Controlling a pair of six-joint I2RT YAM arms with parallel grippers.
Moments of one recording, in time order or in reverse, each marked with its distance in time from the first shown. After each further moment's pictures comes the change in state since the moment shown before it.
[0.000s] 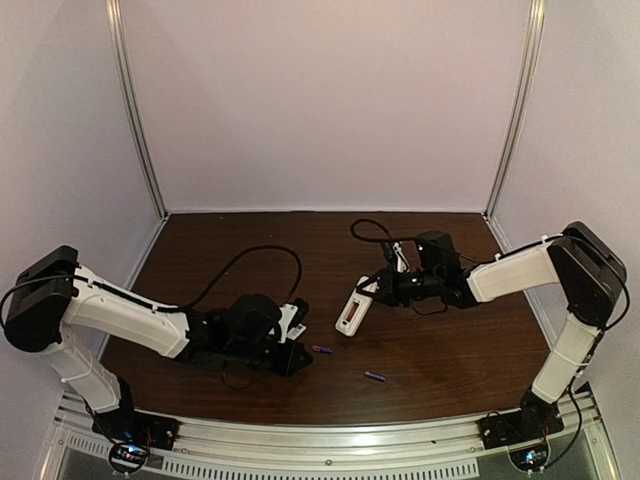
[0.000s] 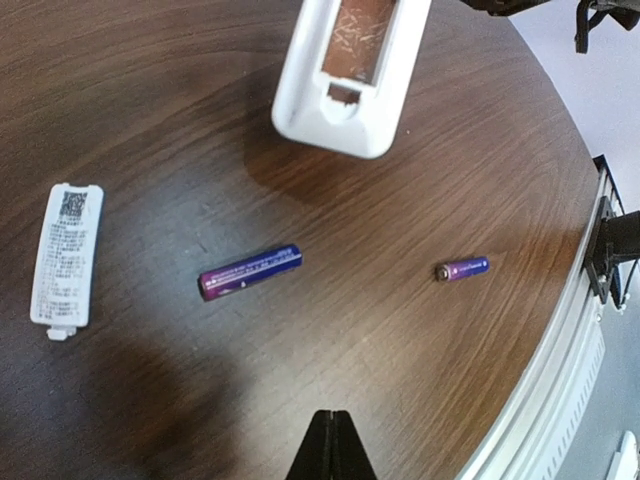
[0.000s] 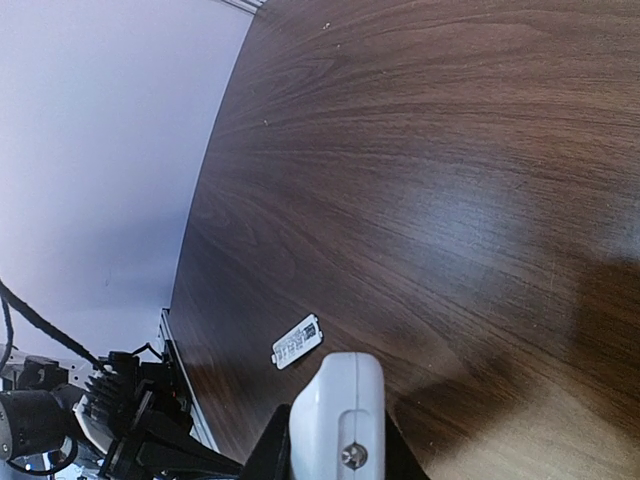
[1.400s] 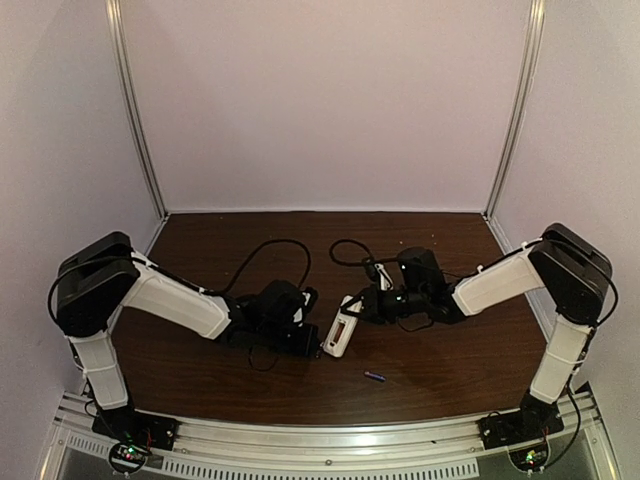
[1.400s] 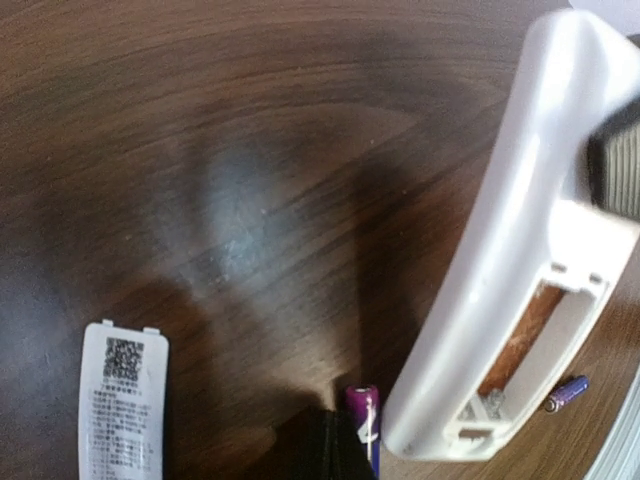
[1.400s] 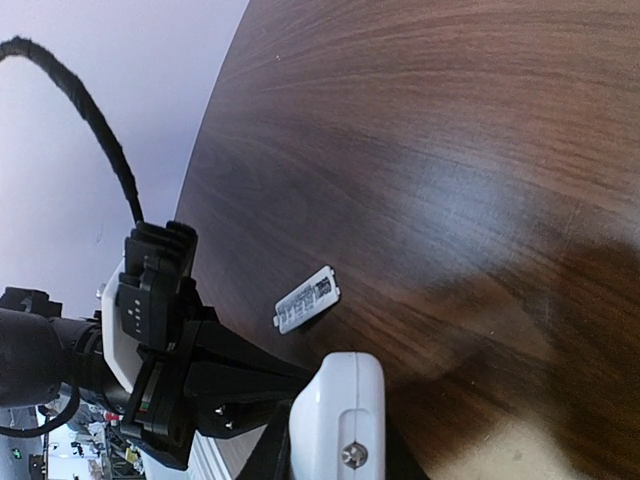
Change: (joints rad) left arm 0.103 0.291 0.212 -0.020 -0.020 0.008; right arm 0.115 0.084 -0.011 0.079 0.024 0.002
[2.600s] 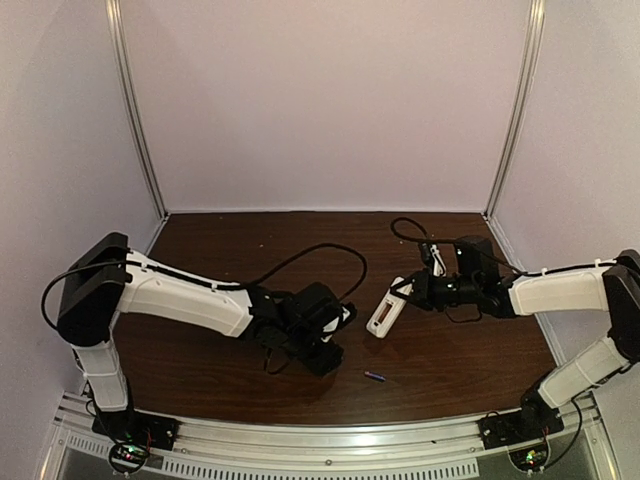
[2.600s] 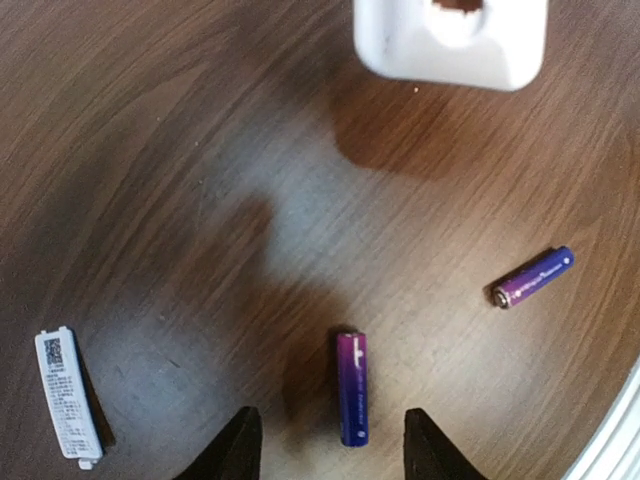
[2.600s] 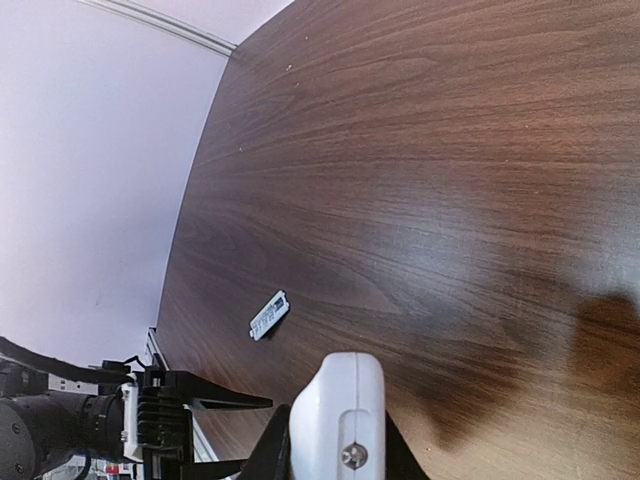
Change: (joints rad) left arm -0.155 0.021 0.278 -0.459 -0.094 0.321; right arm -0.205 -0.384 -0.191 -0.187 0.030 -0.039
